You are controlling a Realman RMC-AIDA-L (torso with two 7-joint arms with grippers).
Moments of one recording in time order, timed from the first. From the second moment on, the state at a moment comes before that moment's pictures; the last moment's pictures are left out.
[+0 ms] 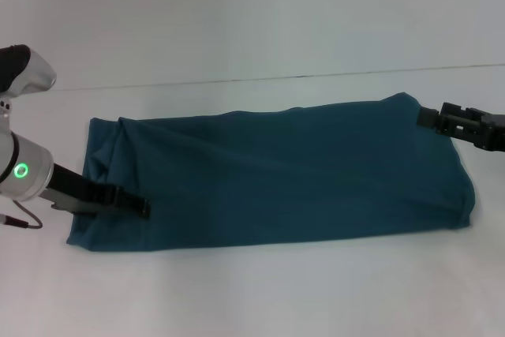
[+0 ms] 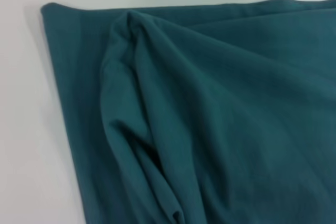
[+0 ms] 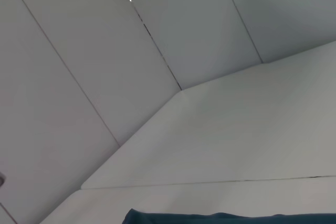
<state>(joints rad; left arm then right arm) -0.82 -2.09 0.81 0.81 2.75 1.32 -2.63 0.45 2.01 -0.47 -0.69 -1.89 -1.48 1.71</state>
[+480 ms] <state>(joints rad) -0.79 -2.07 0.81 0.84 2.77 1.30 -2.64 0.46 2.01 -0.47 -0.69 -1.89 -1.47 1.71</state>
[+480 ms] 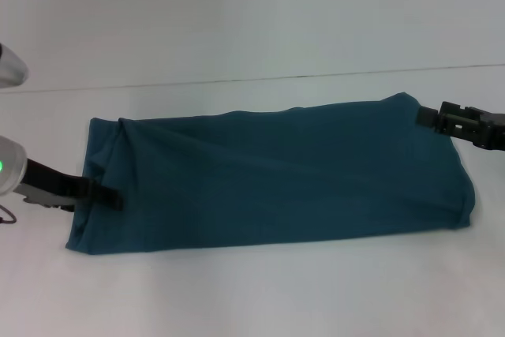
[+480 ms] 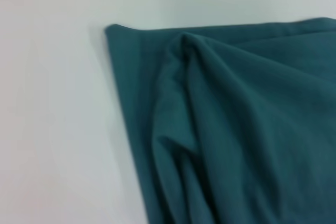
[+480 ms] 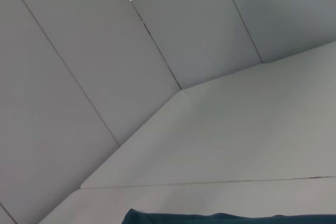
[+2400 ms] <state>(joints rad) -0.83 -2.09 0.84 0.78 2.82 1.30 -2.62 0.46 2.01 -0.47 -0.69 -1.89 -1.47 1.71</state>
